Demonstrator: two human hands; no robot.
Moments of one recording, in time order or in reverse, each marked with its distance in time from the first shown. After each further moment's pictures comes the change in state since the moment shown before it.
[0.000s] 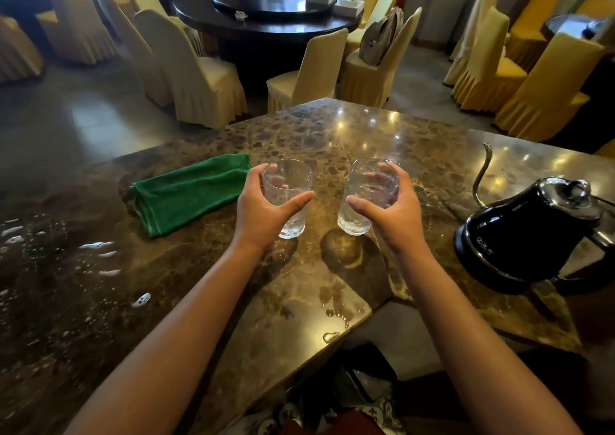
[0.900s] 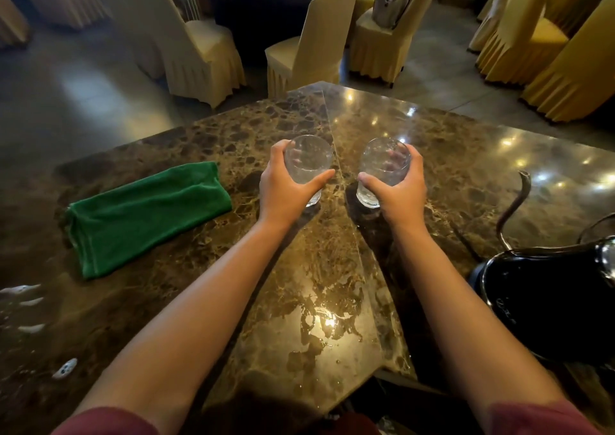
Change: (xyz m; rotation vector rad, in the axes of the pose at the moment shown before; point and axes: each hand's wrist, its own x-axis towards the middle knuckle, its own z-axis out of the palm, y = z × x) left_hand 0.121 -0.041 0.135 0.198 0.026 0.009; right_hand 0.164 0.083 -0.005 -0.108 0.102 0.060
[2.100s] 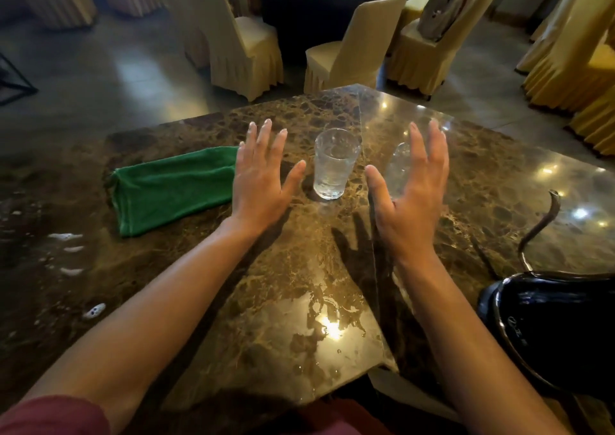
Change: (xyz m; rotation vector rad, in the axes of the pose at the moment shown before) left_hand -0.014 -0.023 -0.066 0.620 -0.028 0.176; right_hand -0.047 -0.050 0.002 -0.341 0.066 -0.491
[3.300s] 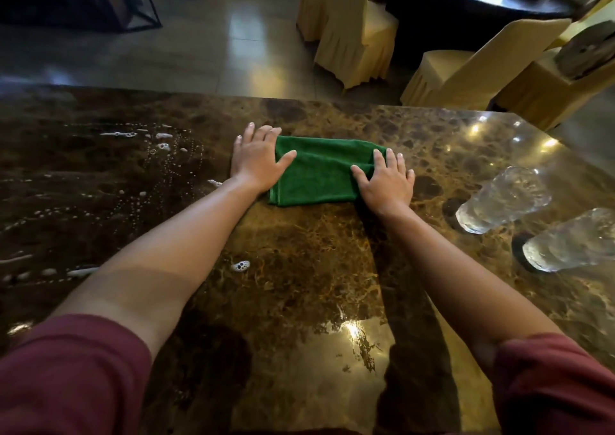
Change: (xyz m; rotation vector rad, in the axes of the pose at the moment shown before) left_hand -0.045 -0.269 -0.097 0.172 -0.248 -0.510; right_hand -0.011 -0.130 0.260 -0.425 -0.829 -0.046
